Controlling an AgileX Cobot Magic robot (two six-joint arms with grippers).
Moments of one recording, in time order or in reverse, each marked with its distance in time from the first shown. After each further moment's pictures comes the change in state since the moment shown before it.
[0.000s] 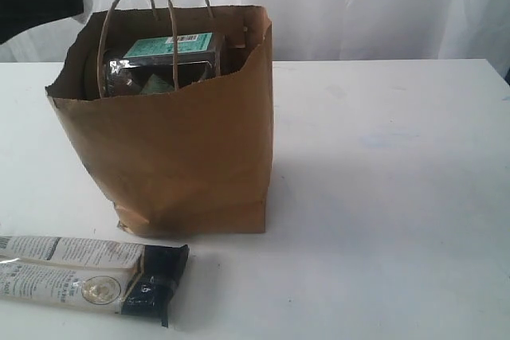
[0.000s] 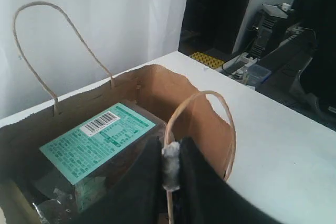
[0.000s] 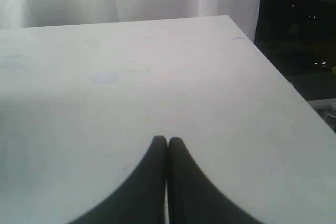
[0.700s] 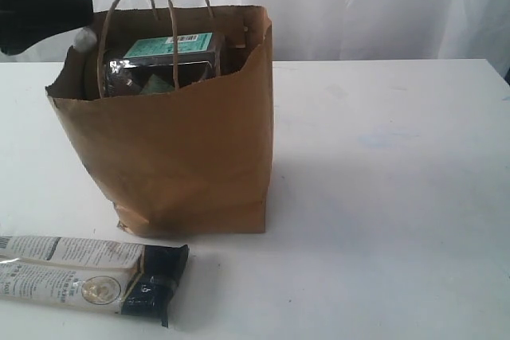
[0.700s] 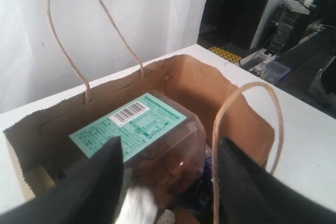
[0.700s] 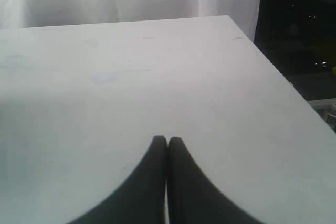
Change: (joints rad) left arm 0.000 0.045 0.000 -0.004 -0.064 0.018; right arm 0.000 0.000 0.000 0.000 0.000 0.000
